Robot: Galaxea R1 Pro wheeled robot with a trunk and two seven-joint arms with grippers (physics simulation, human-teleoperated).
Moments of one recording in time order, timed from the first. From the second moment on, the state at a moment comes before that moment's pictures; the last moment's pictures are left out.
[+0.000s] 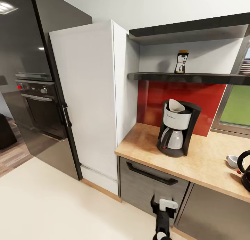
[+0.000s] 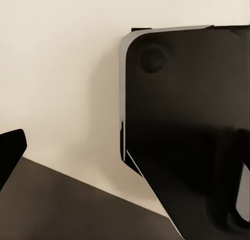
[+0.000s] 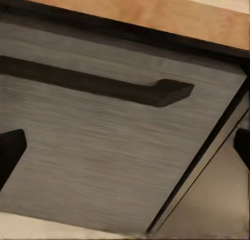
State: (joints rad) left arm 0.02 0.05 0.00 -0.07 0.01 -0.16 0.00; right arm -0.50 0.17 0.11 -0.12 0.16 -0.66 -0.65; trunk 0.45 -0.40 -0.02
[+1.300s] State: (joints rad) left arm 0.02 0.04 0.00 -0.18 0.02 -0.18 0.00; right arm -0.40 0.08 0.10 -0.03 0.16 -0.17 -0.17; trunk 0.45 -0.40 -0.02
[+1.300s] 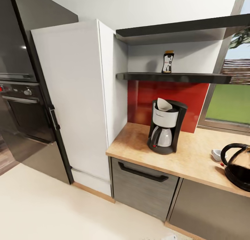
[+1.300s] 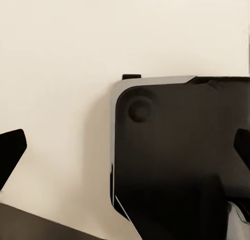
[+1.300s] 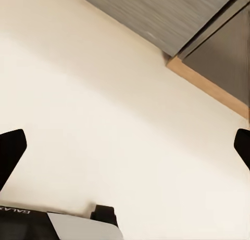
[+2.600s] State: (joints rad) left arm 0.01 0.04 -0.01 -0.20 0.01 -0.18 0.00; right arm -0.40 0.08 0.08 -0.03 0.16 -0.09 -0.17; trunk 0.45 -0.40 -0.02
